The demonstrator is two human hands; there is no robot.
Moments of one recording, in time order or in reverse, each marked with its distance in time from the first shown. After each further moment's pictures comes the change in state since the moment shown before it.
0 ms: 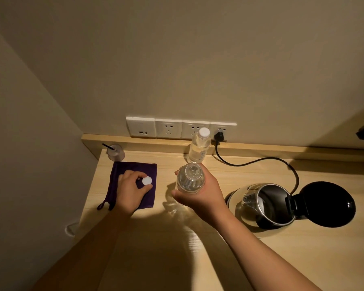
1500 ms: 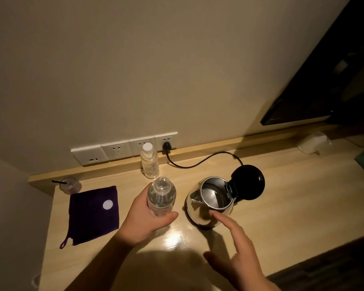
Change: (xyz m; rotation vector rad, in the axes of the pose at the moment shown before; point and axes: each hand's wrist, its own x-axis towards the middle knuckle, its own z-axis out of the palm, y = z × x) left_hand -0.082 0.200 -0.032 -0.589 -0.565 0.207; right_hand -0.183 0.036 -0.102 -0.227 0.346 -0.013
